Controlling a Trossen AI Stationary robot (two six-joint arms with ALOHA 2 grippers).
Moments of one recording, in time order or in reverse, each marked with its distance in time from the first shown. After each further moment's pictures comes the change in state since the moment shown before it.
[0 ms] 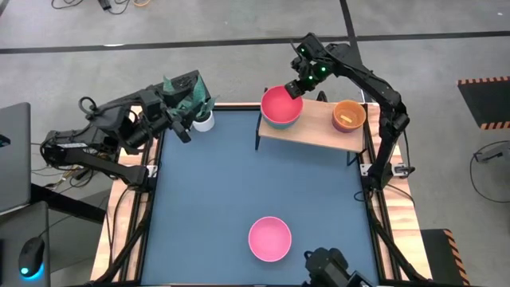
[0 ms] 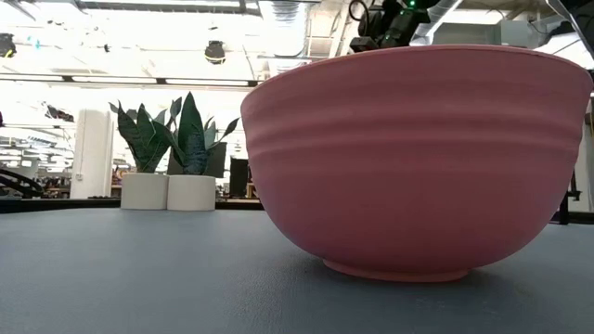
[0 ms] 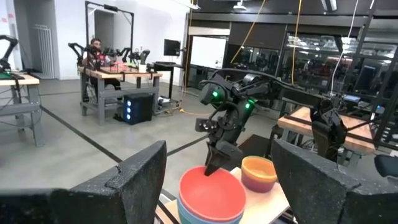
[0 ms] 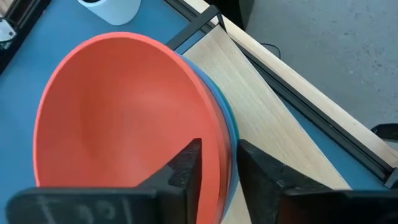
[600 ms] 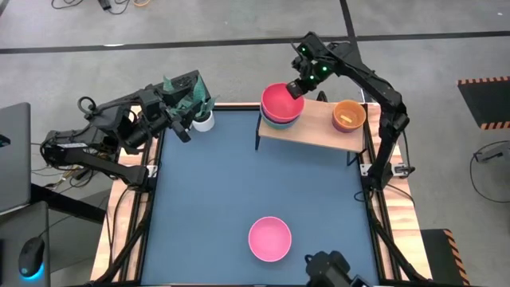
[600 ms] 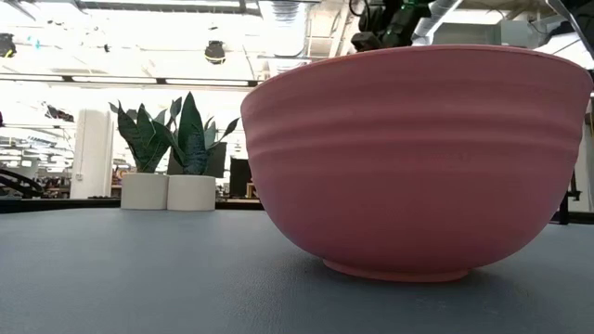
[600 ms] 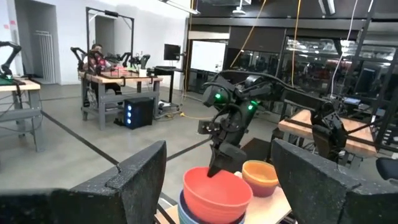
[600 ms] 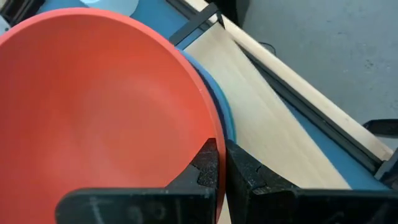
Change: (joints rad) left arm 0.000 0.000 0.000 0.023 0.000 0.024; right arm 0.018 0.001 0.041 -0.049 0.019 0.000
